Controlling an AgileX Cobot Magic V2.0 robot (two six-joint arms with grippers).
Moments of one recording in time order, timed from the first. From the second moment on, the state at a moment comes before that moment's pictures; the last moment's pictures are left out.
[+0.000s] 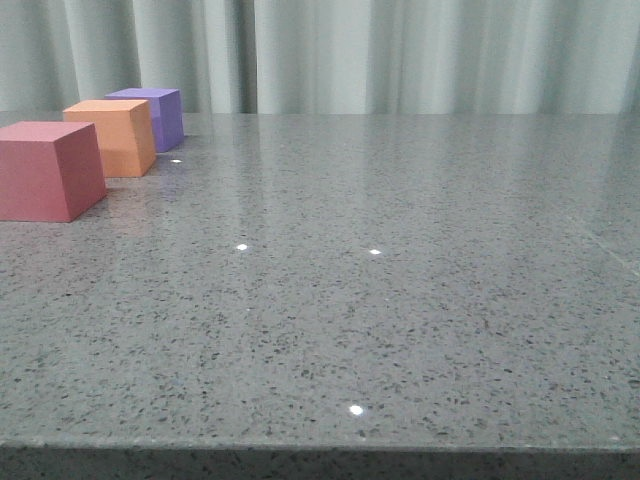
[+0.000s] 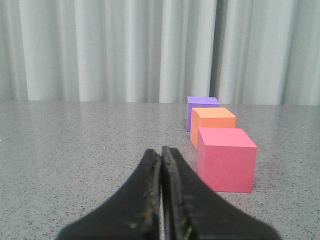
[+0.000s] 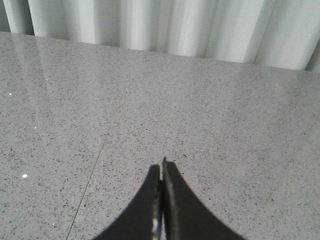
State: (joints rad) left arm -0.08 0.00 0.00 0.07 -0.01 -0.13; right arm 0.12 0.49 -0.49 -0.27 0.31 0.19
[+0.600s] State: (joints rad) left arm -0.08 0.00 0.00 0.07 -0.01 -0.13; right arm 0.12 0.49 -0.49 -0.27 0.31 0.19
